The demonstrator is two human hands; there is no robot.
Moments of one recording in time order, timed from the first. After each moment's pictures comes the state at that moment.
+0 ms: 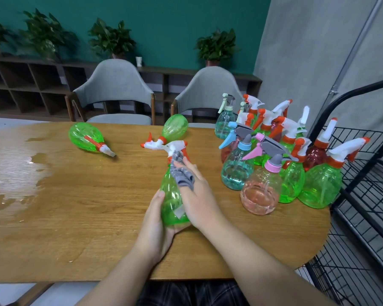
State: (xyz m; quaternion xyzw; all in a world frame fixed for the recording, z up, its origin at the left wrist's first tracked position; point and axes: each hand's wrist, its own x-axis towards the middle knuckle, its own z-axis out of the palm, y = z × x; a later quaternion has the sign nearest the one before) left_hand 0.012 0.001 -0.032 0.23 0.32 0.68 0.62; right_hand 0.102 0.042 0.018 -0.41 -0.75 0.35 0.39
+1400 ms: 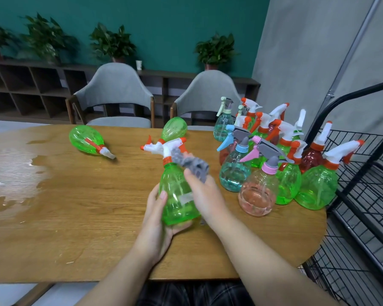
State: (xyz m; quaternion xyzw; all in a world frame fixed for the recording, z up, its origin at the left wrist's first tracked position) left_hand 0.009 0.001 -0.039 0.28 0.33 0.68 0.59; right_hand 0.110 0.045 0.033 -0.42 -0.63 0.47 0.46
